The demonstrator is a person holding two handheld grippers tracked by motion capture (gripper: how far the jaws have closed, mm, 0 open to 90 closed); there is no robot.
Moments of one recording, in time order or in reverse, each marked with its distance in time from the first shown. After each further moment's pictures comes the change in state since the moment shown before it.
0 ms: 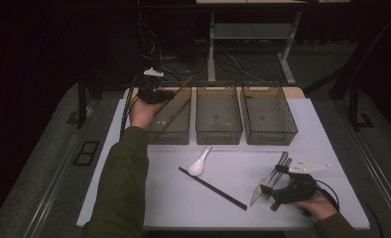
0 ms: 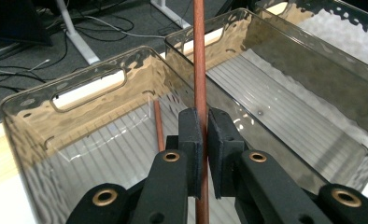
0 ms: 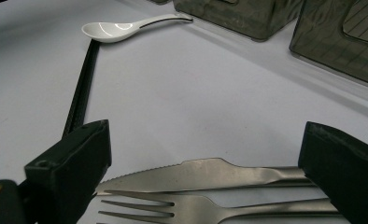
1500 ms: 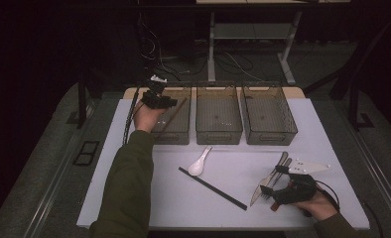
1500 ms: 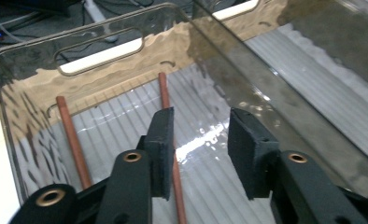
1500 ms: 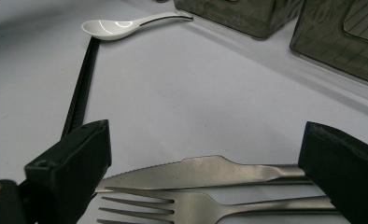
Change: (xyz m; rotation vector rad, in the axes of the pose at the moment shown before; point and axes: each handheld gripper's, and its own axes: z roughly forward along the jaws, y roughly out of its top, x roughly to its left) left arm 0.002 -0.019 0.018 0.062 0.063 -0.051; right arm 0.001 -0.001 0.000 0.005 -0.003 -0.003
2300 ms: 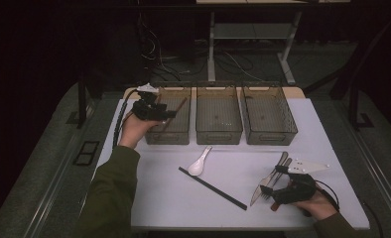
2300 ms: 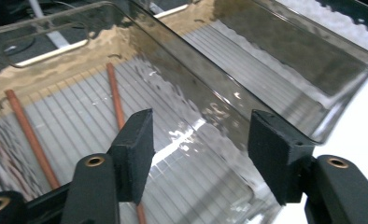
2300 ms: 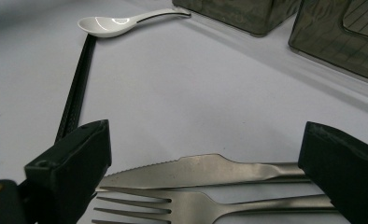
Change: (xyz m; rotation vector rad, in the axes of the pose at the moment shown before) left arm -0.017 -0.029 -0.047 -0.036 -0.167 0.069; right arm -0.001 0.000 0.002 0.010 -0.005 0.008
